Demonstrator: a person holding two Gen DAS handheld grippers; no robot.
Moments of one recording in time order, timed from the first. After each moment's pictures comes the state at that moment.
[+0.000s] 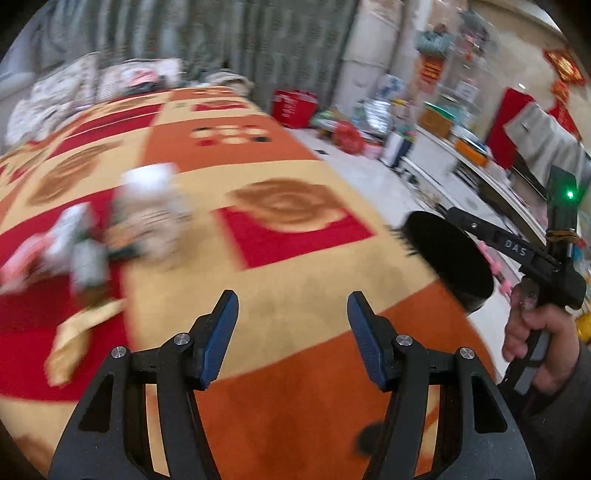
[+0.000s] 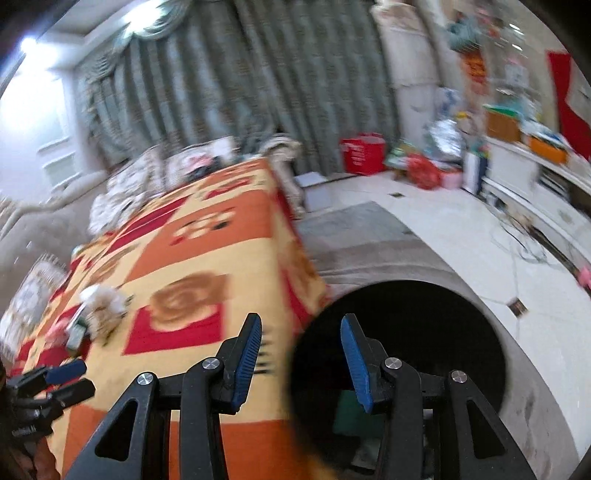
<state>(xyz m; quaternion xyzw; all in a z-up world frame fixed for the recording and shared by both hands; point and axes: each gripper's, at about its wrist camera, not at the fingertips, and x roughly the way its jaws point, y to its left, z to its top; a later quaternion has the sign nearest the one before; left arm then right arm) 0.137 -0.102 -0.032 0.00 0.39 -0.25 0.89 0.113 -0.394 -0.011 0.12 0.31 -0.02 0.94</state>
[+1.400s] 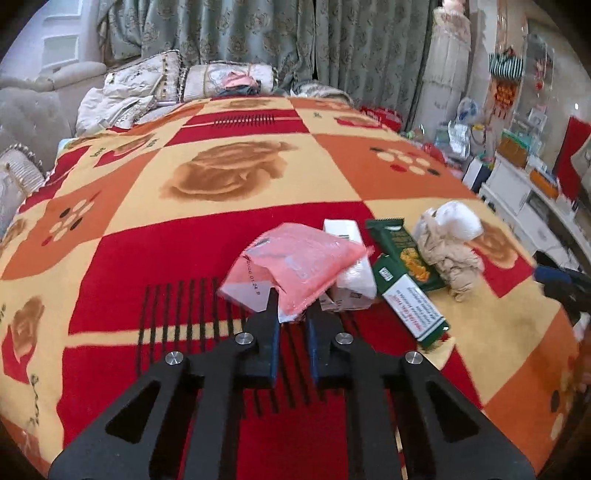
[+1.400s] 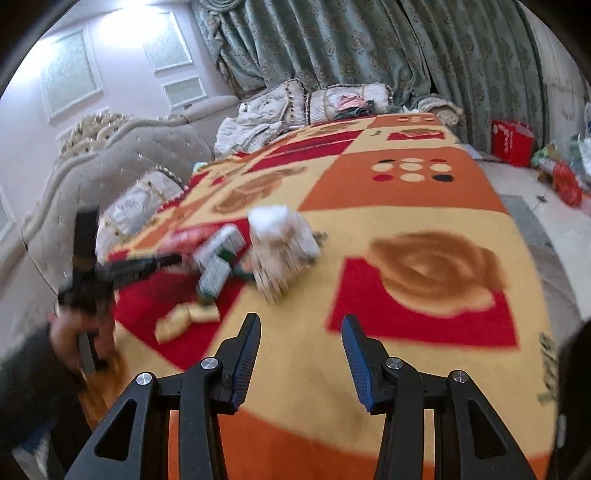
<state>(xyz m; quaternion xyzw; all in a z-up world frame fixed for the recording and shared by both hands) 0.231 0.087 -0.050 0.00 0.37 -0.14 0.92 0.185 -0.216 -0.028 0.08 0.37 0.24 0.90</state>
